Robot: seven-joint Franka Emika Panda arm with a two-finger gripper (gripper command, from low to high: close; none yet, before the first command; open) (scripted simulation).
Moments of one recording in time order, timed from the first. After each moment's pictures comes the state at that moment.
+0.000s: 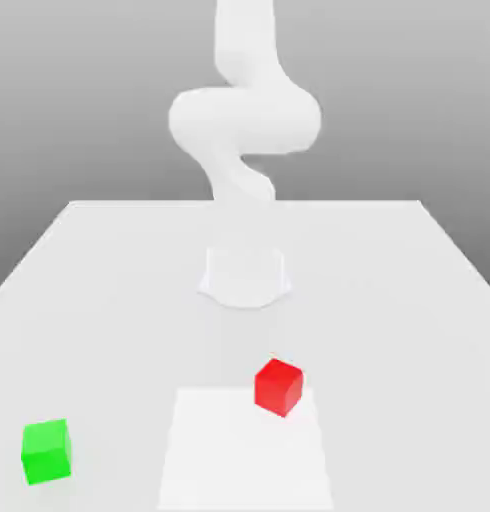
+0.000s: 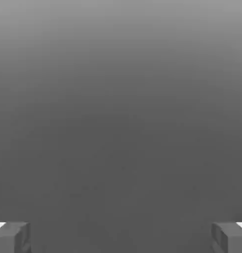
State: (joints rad) arm 0.03 -0.74 -0.01 -2.37 -0.02 2.35 0.73
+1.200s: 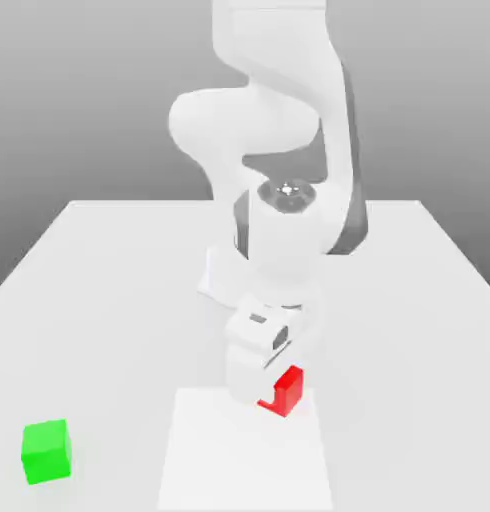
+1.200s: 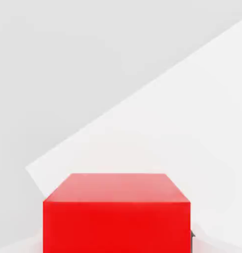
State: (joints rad) arm 0.20 0.08 -0.05 -2.92 0.03 3.00 -0.06
